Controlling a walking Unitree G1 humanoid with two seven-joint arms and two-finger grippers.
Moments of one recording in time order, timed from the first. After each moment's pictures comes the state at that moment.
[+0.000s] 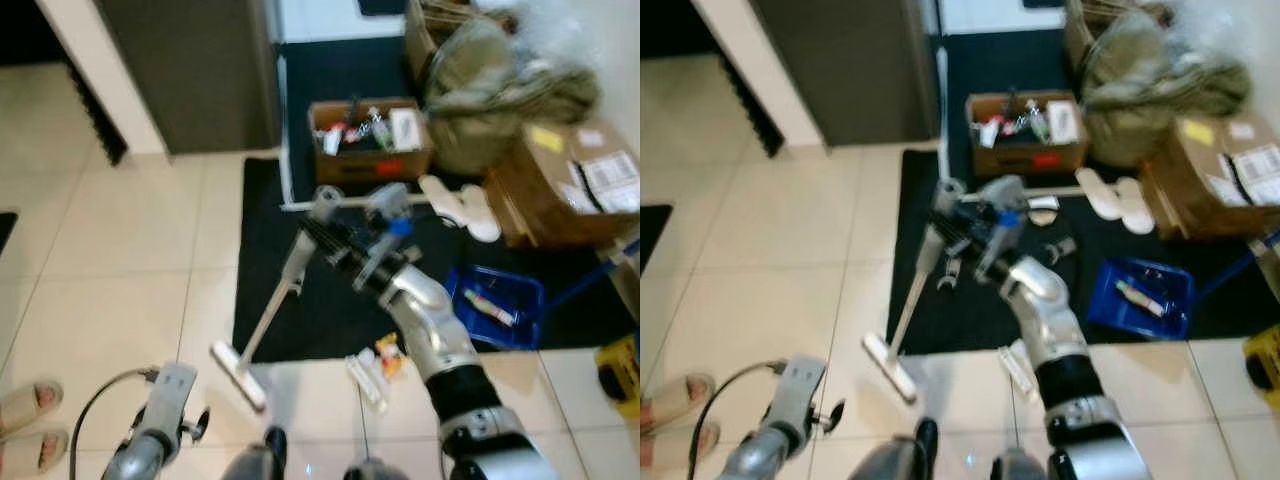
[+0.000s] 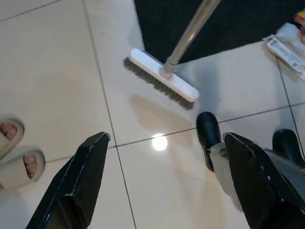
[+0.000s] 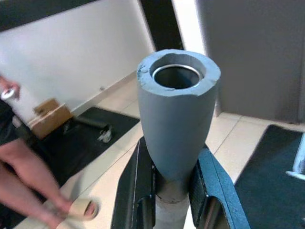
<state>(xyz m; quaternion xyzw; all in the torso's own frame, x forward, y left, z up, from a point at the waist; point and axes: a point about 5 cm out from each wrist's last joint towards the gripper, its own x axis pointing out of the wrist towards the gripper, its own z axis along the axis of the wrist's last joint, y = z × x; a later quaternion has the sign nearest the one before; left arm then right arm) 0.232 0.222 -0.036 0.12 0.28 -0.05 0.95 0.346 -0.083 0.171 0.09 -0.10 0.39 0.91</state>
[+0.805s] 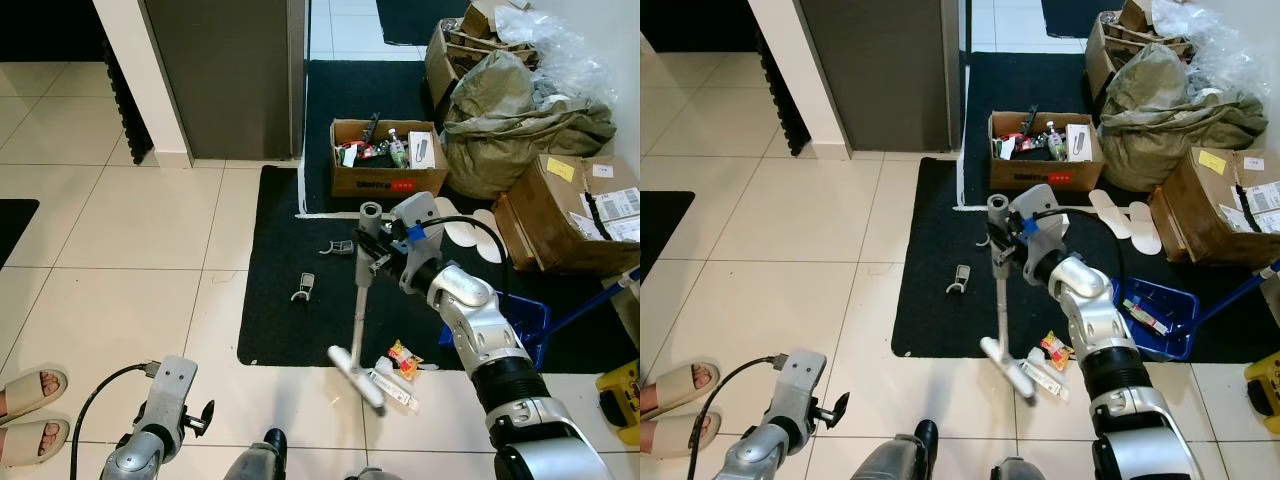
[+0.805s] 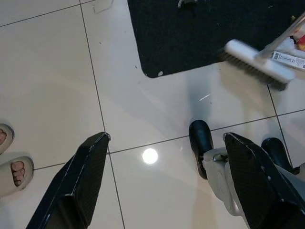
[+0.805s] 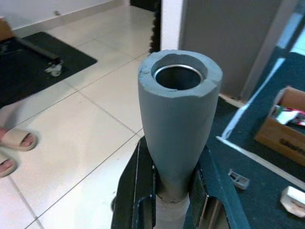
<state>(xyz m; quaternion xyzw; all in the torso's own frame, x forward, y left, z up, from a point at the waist) 0.234 0.220 -0.034 0.10 0.27 -0.07 0.96 0.358 -0.141 0.157 -0.09 -0.02 0.33 0.94</state>
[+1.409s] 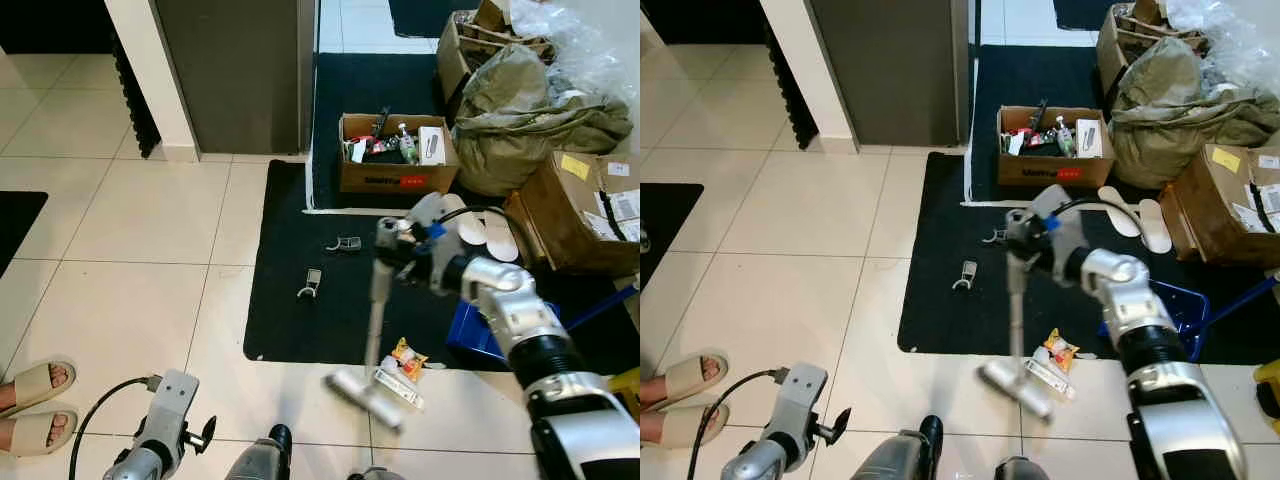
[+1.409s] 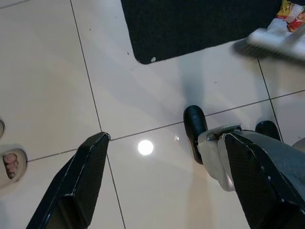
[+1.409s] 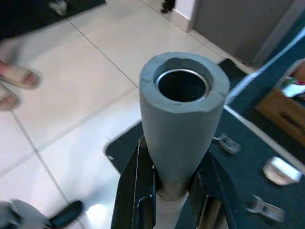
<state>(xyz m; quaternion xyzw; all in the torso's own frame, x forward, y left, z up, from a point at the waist) 0.217 0.218 -0.043 0.10 0.28 -0.09 0.95 0.367 -0.198 0.167 -0.19 0.06 0.34 0.92</state>
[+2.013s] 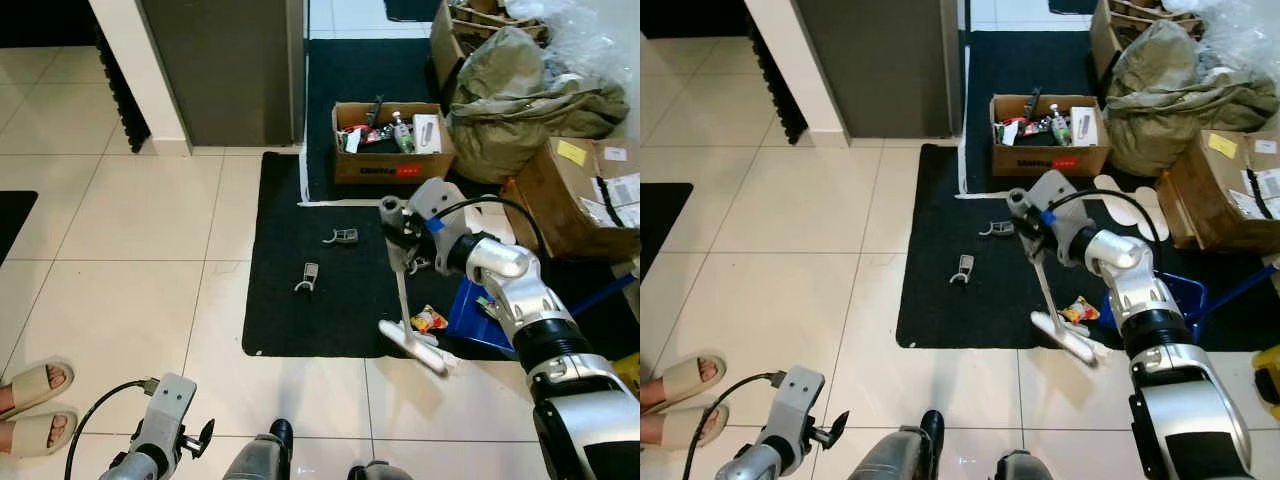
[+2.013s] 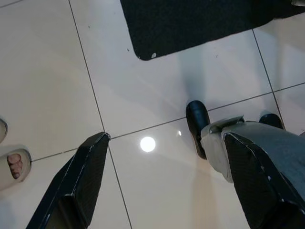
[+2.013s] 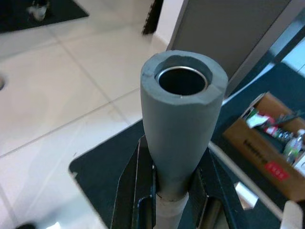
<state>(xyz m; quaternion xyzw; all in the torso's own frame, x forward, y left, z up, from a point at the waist) 0.211 0.223 -0.043 0.11 0.27 -0.10 0.95 0.378 -0.186 0.195 -0.24 -0.04 0.32 0.91</state>
